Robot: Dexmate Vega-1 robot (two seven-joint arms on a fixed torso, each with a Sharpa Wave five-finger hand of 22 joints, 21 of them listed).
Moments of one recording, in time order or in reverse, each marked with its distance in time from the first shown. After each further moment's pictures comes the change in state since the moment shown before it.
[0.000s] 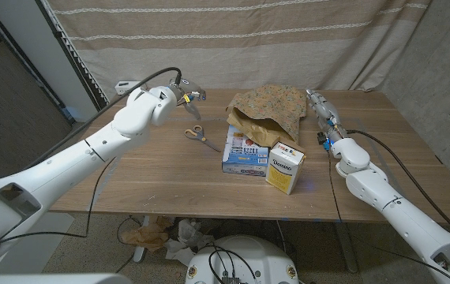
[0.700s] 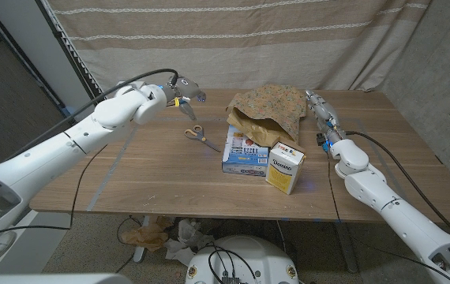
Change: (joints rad) left arm -0.007 0.087 -0.046 0.069 -0.019 -0.276 0.182; left_hand 0.004 0.004 -0.023 0.012 0.008 0.046 0.000 0.031 0.018 0.031 -0.002 0.005 0.014 0.004 0.004 0.007 0.003 0.009 -0.001 0.008 0.009; right arm -0.003 0.006 -0.003 0.005 0.005 0.010 0.003; right_hand -0.004 0.004 0.000 0.000 0.000 0.000 0.000 0.000 0.000 0.000 0.000 -0.006 0.000 0.000 0.000 0.000 0.000 -0.005 0.005 0.000 0.000
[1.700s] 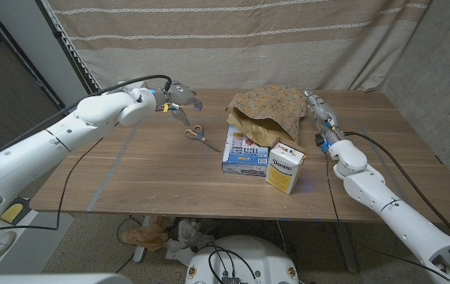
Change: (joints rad) left arm 0.004 0.055 -0.037 0.051 -0.039 -0.200 0.040; left_hand 0.032 0.082 -0.017 0.010 -0.008 -0.020 0.002 0.014 0.024 -0.008 0.004 -0.012 0.009 -0.022 -0.001 -0.007 0.009 -0.063 0.002 0.000 0.005; right arm -0.009 0.003 -0.005 -0.020 -0.013 -0.008 -0.021; right_hand 0.000 0.000 0.000 0.000 0.000 0.000 0.000 0.000 0.000 -0.016 0.002 0.000 0.000 -0.016 0.005 0.000 0.000 -0.011 0.000 0.000 0.000
